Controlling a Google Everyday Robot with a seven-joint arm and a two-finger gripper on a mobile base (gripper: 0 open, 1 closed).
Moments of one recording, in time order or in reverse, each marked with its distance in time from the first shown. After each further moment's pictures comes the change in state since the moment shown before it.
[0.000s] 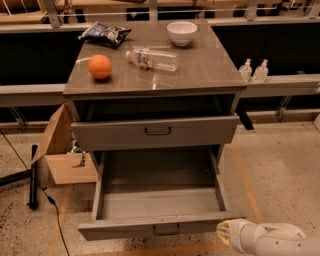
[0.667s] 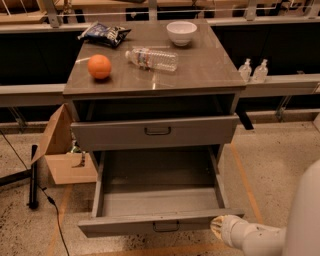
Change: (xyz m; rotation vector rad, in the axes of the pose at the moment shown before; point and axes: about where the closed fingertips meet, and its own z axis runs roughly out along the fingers) arm -0.008 -0.016 0.035 0.096 -0.004 -0.005
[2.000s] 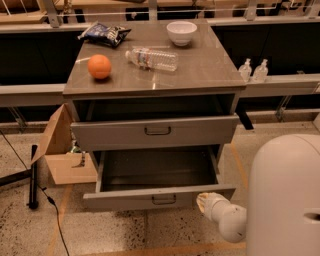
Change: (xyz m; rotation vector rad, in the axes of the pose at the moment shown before) arm -0.039 -0.077 0.062 0.197 -0.027 -0.019
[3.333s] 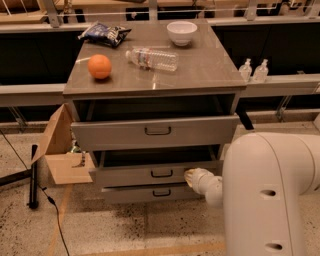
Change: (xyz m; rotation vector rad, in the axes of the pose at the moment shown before) arm -0.034 -0.072 0.095 0.044 -0.093 -0.165
